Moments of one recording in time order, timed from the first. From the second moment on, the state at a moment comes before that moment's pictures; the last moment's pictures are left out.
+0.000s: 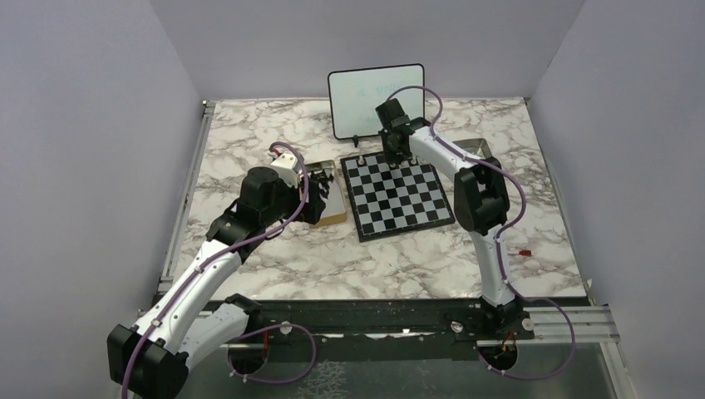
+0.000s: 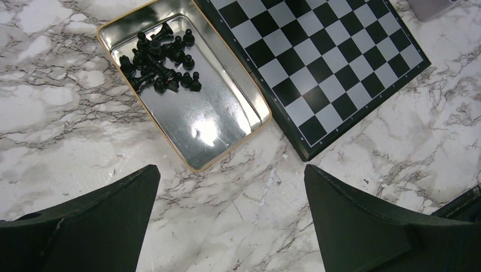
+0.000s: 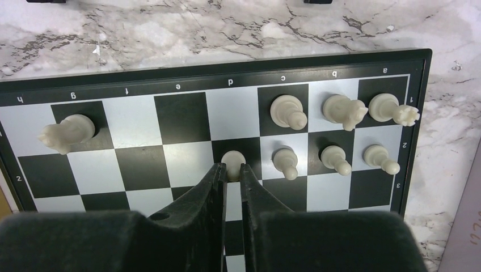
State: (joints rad) left arm -0.44 0.92 0.77 -0.37 0.11 -0.20; right arm 0.49 2.27 1.93 -0.68 0.23 0.26
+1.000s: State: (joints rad) left arm -0.44 0.90 0.77 -0.37 0.11 -0.20; right arm 0.48 2.23 1.99 -0.76 0.22 0.26
